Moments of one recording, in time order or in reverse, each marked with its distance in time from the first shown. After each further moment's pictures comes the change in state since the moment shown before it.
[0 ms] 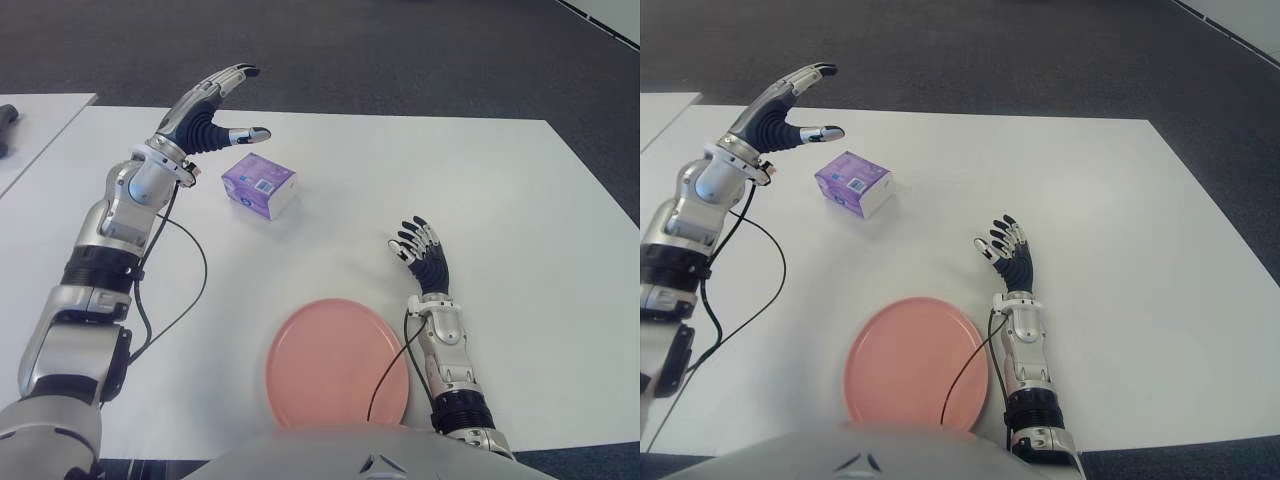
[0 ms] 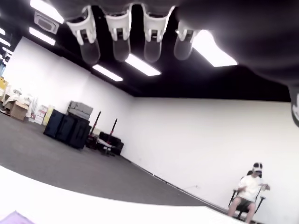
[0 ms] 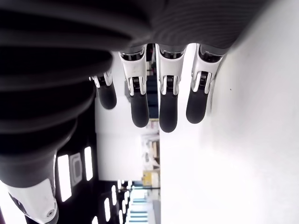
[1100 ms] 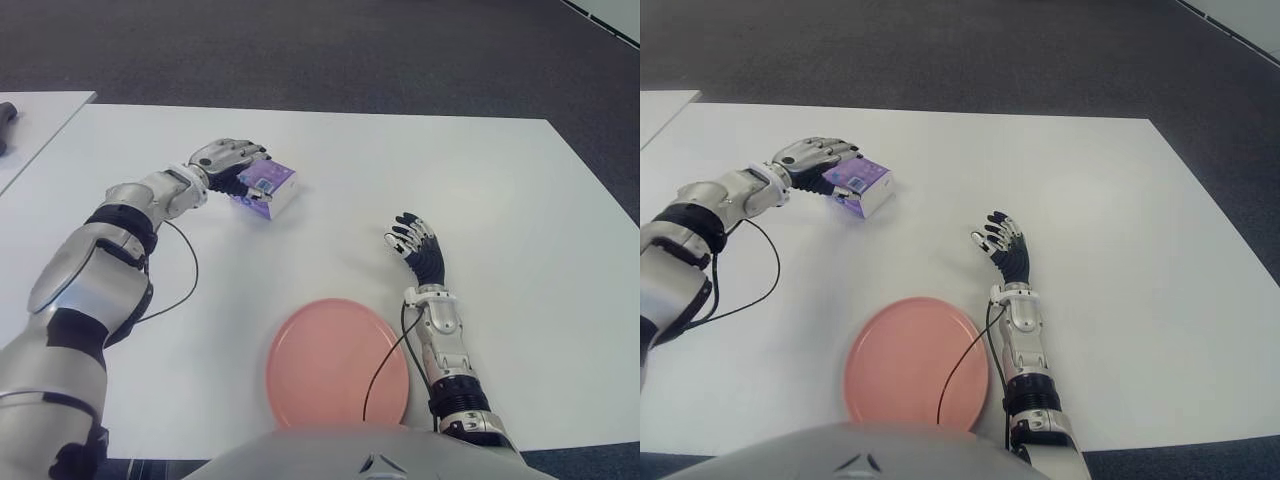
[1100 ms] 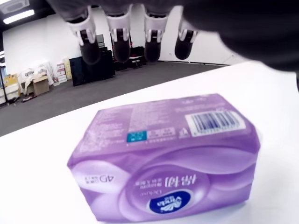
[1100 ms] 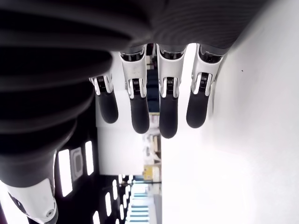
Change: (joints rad) left arm -0.288 -0.020 -0.566 0.702 0.530 -0.080 0.440; right arm -0.071 -0.003 -0.007 0.098 0.005 -0.038 0.019
